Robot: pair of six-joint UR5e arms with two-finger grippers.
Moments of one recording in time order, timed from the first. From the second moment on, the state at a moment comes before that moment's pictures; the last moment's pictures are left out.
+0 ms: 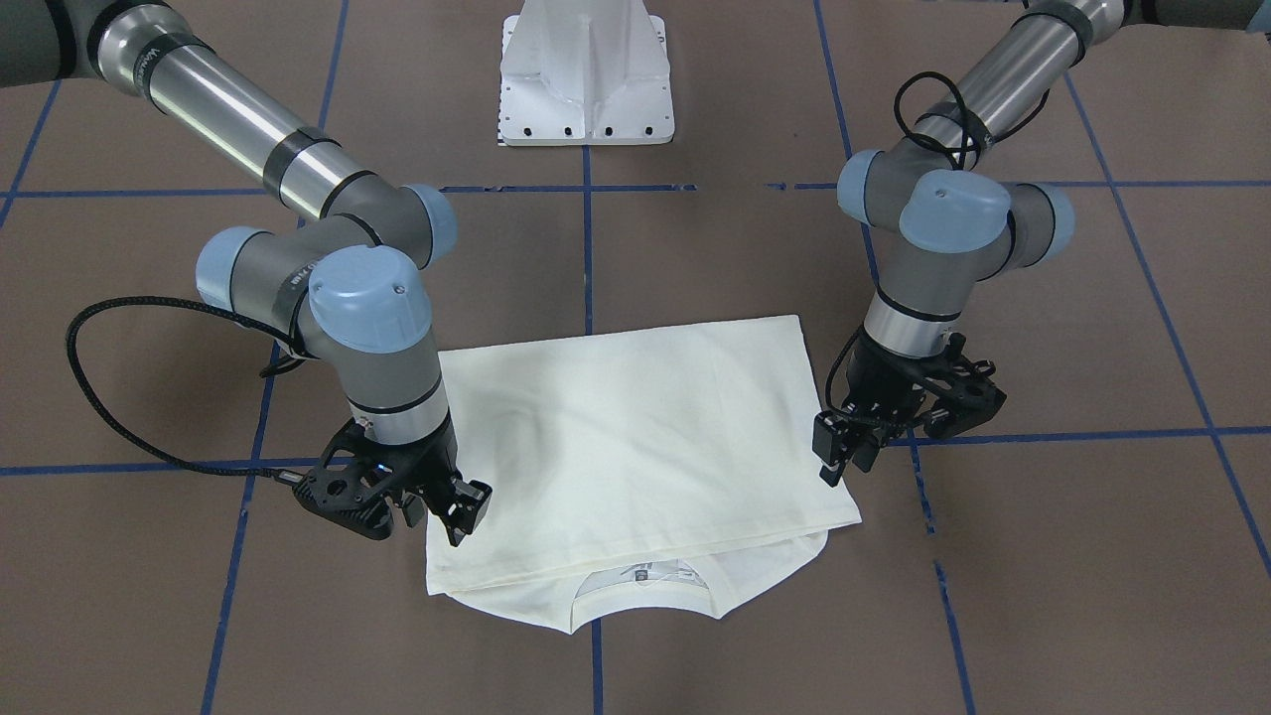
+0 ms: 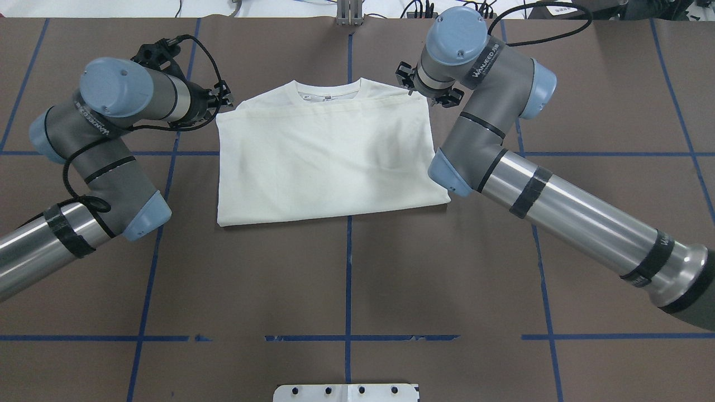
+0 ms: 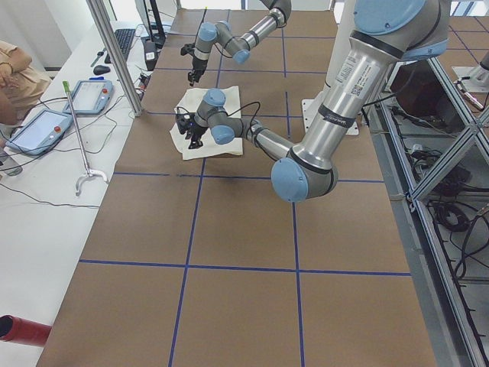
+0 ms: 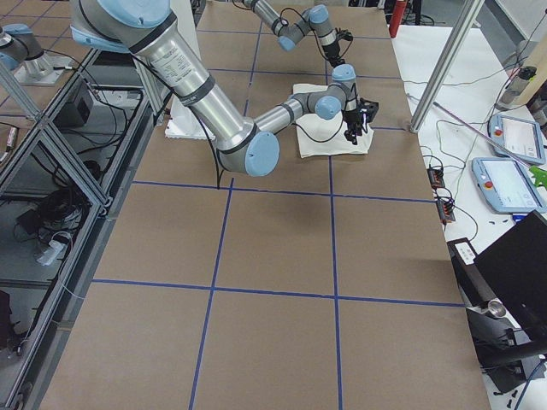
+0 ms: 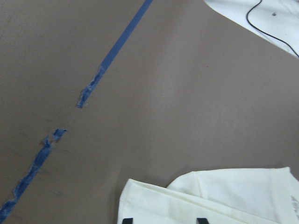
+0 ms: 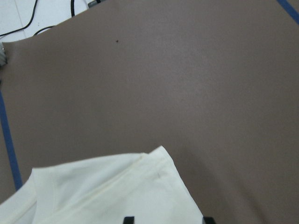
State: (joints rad) left arm -0.80 -2.07 -1.48 -2.19 -1.75 -1.54; right arm 0.77 -0.80 1.30 -1.23 1.79 1.51
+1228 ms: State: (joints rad) left arm -0.80 -2.02 -1.57 -2.20 -1.77 -1.53; right arm 0.57 -1.18 1.72 -1.23 1.79 1.94
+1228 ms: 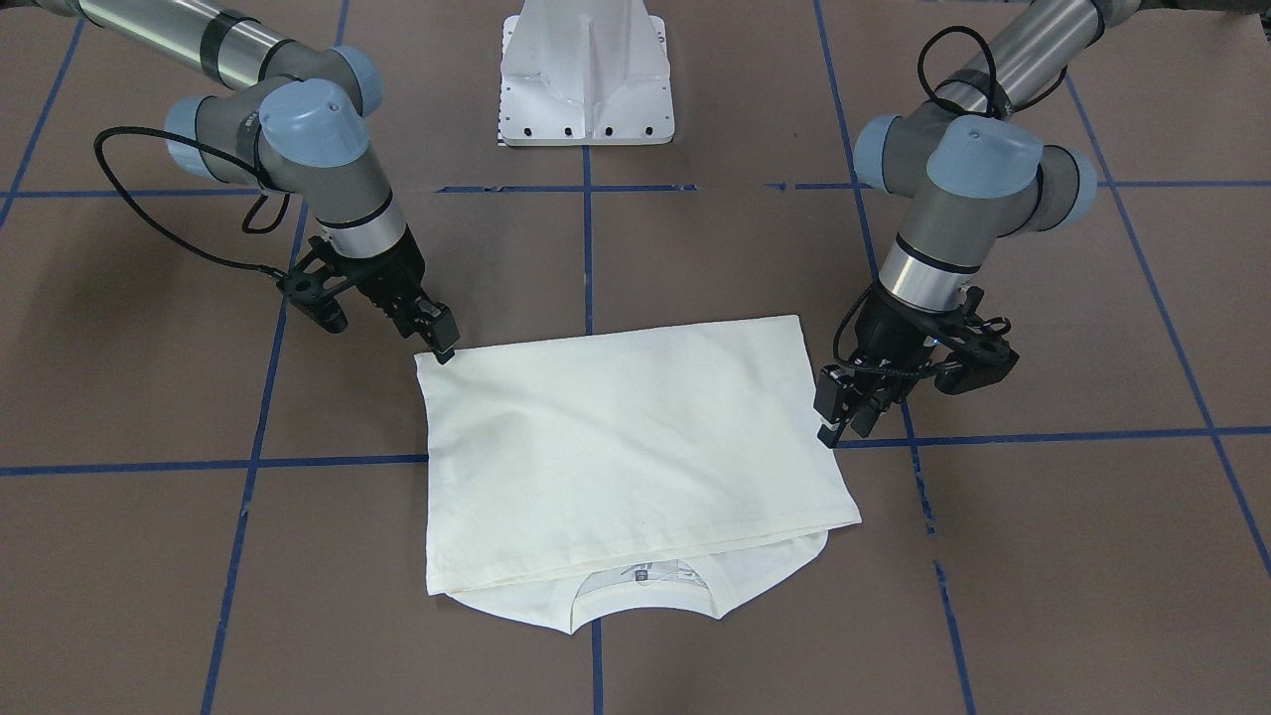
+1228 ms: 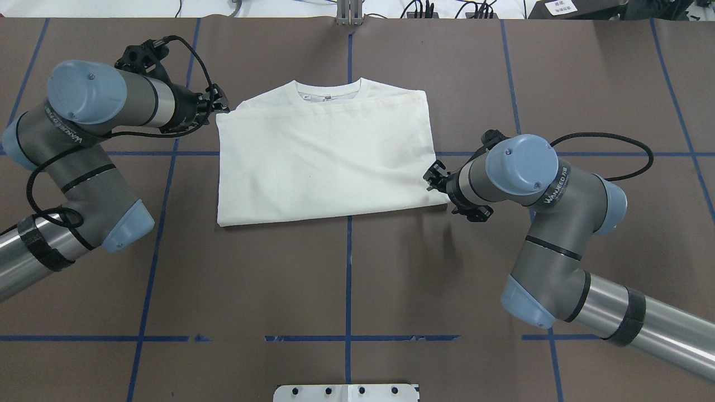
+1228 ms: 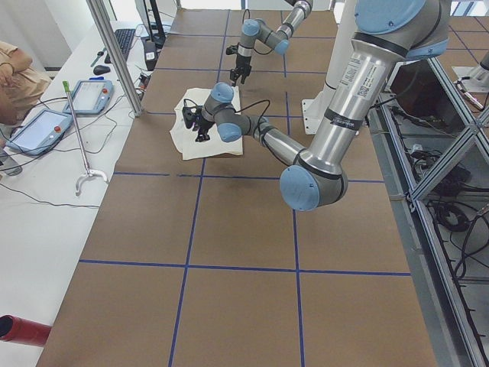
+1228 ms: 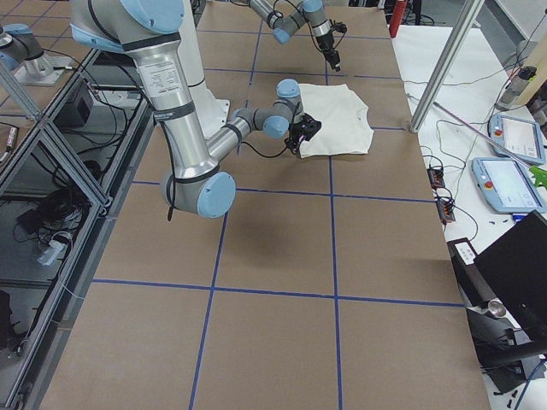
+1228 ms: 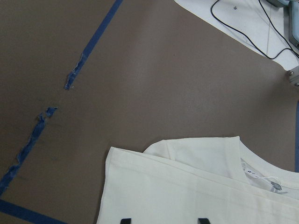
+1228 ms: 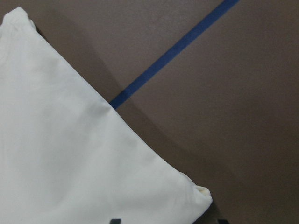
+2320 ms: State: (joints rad) left arm -0.80 -2.01 -1.59 -2.19 -1.76 -1.54; right arm 0.56 -1.17 1.68 -1.23 1.77 1.94
